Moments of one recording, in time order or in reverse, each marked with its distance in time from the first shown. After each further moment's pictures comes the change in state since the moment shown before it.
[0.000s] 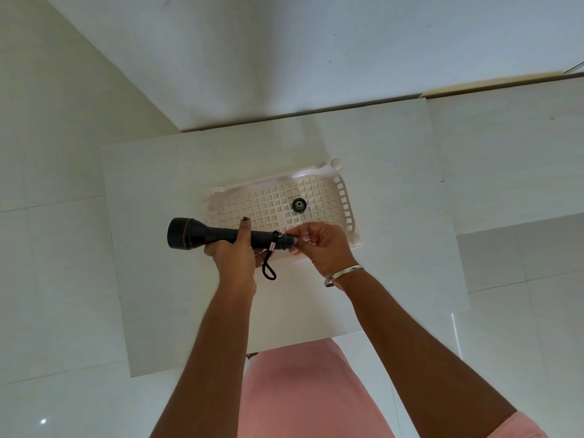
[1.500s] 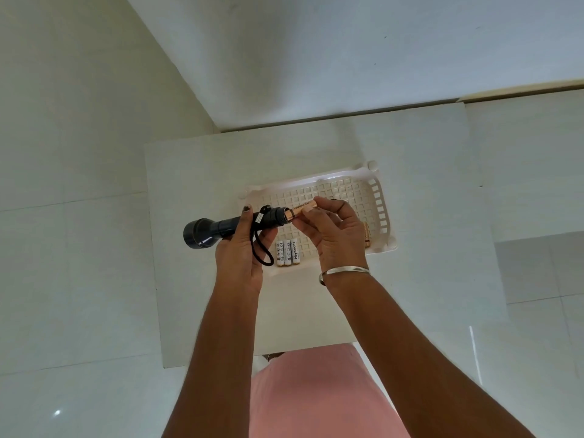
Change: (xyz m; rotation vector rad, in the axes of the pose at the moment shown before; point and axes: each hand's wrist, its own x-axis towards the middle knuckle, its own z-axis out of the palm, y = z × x) left_hand 0.005 0.037 -0.041 -0.444 -0.273 0.007; right_hand -0.011 -0.067 0.066 0.825 0.272 0.090
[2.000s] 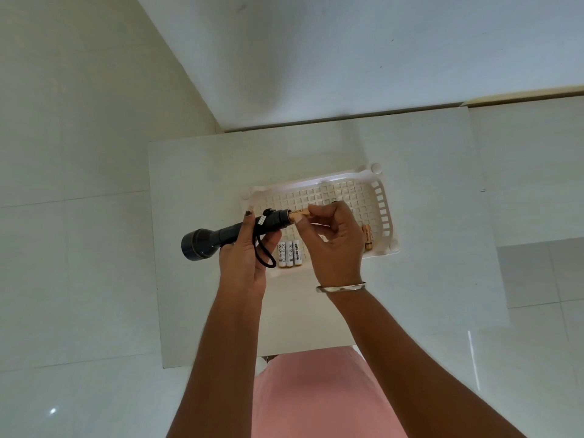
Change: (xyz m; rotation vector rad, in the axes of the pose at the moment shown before) left_hand 0.005 -0.006 -0.007 -0.023 0.017 -0.014; right_hand -0.001 0.018 -0.008 -0.633 -0.039 -0.551
